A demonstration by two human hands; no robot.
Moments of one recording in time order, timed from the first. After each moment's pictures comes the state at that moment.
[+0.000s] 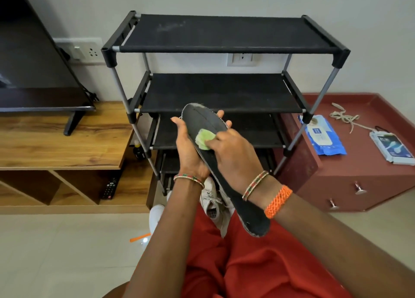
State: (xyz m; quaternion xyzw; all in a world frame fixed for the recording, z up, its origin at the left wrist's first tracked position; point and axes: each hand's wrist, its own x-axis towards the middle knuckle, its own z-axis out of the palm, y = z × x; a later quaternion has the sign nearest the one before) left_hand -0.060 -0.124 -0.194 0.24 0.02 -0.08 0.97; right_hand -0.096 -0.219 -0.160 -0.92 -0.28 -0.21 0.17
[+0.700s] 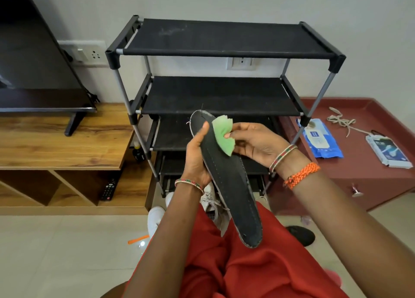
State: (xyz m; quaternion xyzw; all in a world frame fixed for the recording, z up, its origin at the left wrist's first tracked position) left_hand -0.084 -0.123 -0.184 0.37 0.06 -0.12 0.92; right_hand -0.061 -0.253 -0.132 -0.64 0.01 0.24 0.73
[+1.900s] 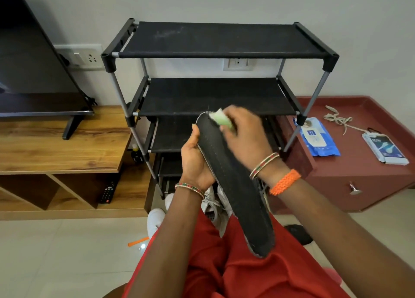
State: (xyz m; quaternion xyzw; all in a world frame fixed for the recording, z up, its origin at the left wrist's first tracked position) left_hand -0.090 -0.131 -0.183 0.27 0.03 -0.14 0.95; right_hand -0.069 -0.237 -0.136 -0.89 -0.20 -0.22 0.35
